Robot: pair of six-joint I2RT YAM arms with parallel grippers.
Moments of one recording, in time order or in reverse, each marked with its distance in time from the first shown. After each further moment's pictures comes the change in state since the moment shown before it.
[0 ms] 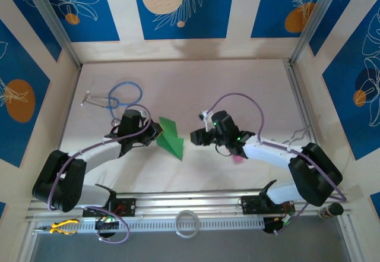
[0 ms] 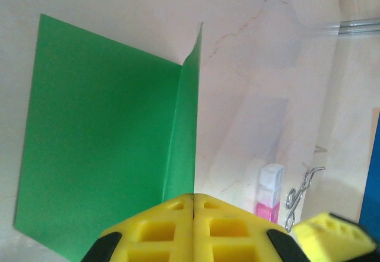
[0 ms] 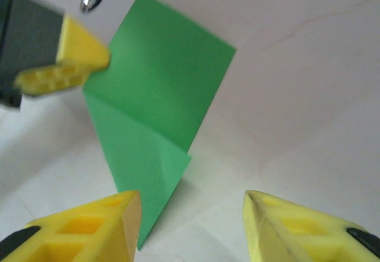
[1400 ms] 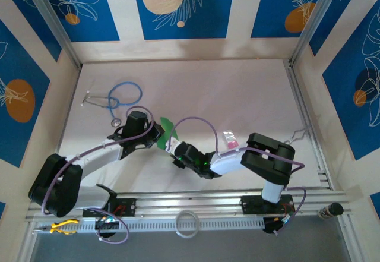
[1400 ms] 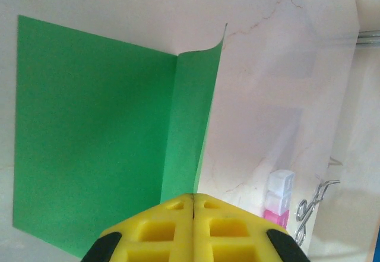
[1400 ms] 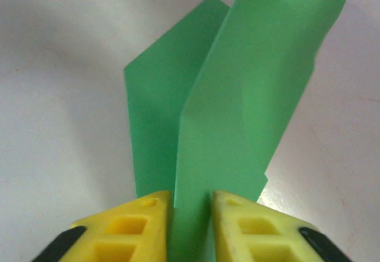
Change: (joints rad) left arm -0.090 -0.037 0.026 -0.095 -0.138 -0.060; right arm 0.405 0.405 0.070 0.286 0.573 -0.375
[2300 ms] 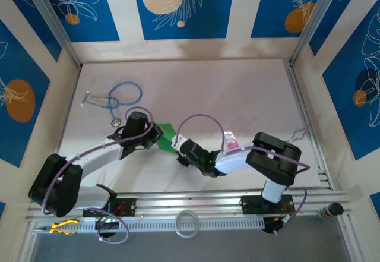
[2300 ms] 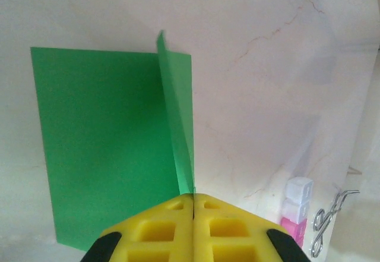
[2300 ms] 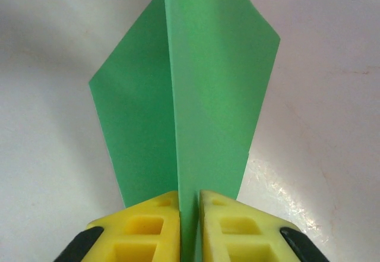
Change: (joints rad) left arm -0.001 0.003 0.004 -0.043 -0.039 0.011; right arm -0.053 -0.051 -0.052 0.016 -0.054 0.072
